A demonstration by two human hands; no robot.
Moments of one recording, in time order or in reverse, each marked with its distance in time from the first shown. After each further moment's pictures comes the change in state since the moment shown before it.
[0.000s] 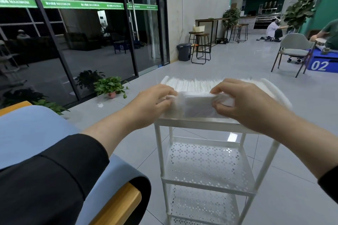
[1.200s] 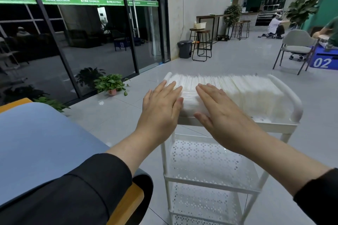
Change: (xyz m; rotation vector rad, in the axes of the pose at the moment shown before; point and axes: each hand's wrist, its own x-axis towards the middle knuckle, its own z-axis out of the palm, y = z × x) left_hand -0.014 0.002 0.054 0.114 0.300 0.023; right_hand -0.011 -0.013 0.066 -0.215 -0.044 -0.088
